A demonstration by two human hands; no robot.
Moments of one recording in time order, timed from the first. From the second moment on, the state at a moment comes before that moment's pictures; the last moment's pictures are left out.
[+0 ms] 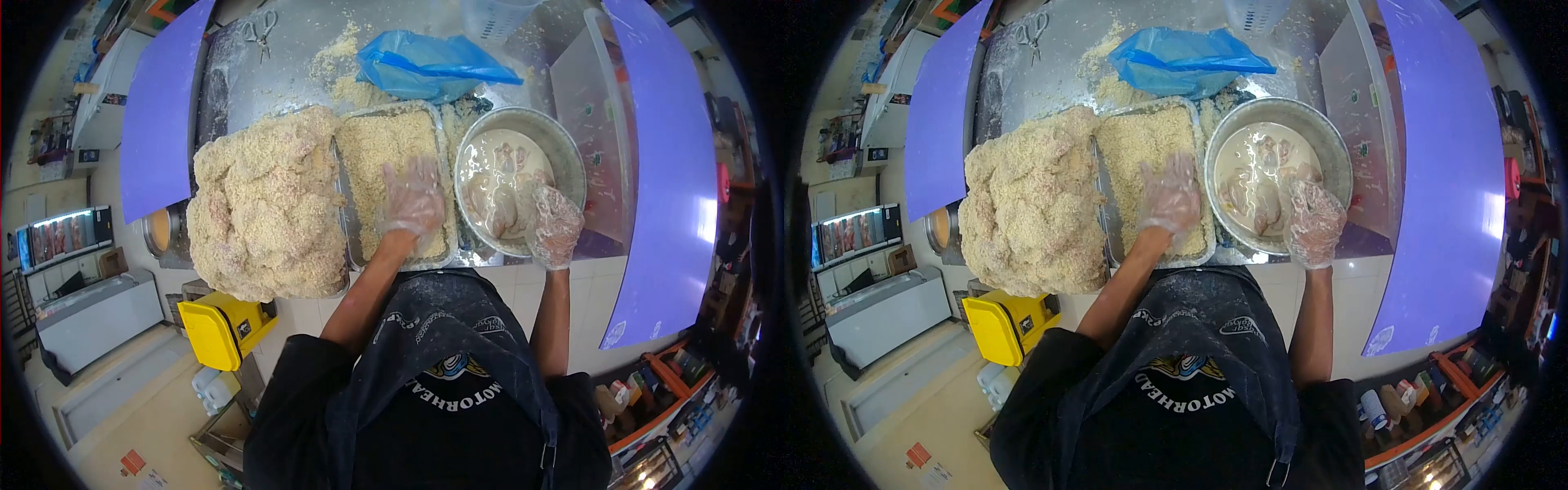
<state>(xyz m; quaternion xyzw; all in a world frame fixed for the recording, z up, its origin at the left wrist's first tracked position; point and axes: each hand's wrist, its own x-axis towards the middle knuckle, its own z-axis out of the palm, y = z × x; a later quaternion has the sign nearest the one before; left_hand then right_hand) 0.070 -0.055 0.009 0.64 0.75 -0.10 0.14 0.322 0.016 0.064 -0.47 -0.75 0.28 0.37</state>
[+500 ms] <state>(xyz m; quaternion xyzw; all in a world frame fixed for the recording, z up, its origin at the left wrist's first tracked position) 0.056 -0.067 0.024 0.58 0.77 -0.13 0.25 0.321 0.020 0.056 -0.45 -0.76 0.26 0.39</state>
